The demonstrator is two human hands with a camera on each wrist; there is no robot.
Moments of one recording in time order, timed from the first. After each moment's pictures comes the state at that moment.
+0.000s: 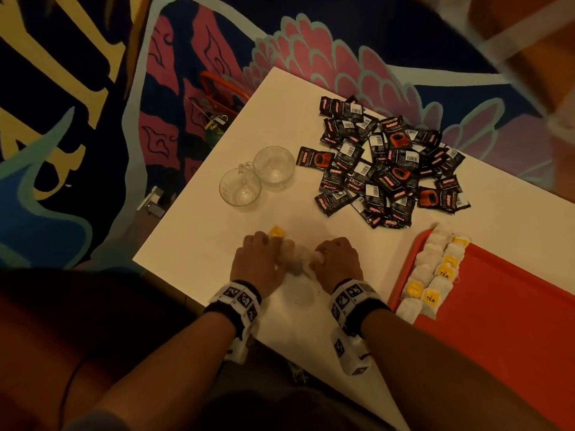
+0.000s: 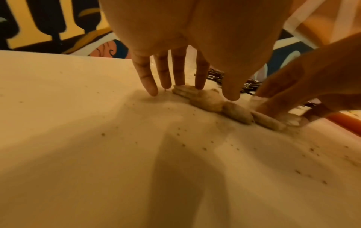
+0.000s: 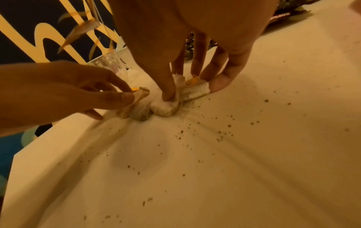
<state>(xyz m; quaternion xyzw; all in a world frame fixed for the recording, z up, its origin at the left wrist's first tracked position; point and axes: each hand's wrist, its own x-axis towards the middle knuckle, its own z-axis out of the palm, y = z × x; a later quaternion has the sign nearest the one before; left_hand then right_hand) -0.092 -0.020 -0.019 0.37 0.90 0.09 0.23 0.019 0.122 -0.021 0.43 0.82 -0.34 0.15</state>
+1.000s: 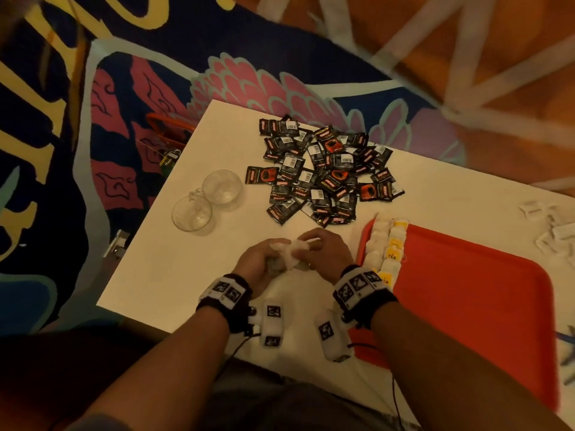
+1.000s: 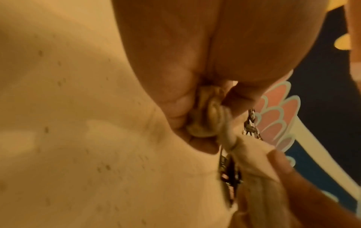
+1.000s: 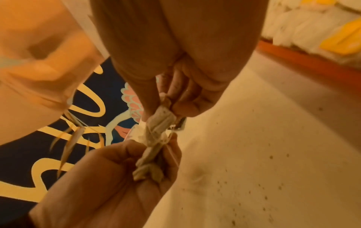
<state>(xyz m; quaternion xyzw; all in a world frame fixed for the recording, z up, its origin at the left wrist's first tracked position) -0.061 0.057 0.012 -0.06 0.58 0.57 0.58 0.056 0.167 0.039 0.47 0.63 -0.61 -0.01</state>
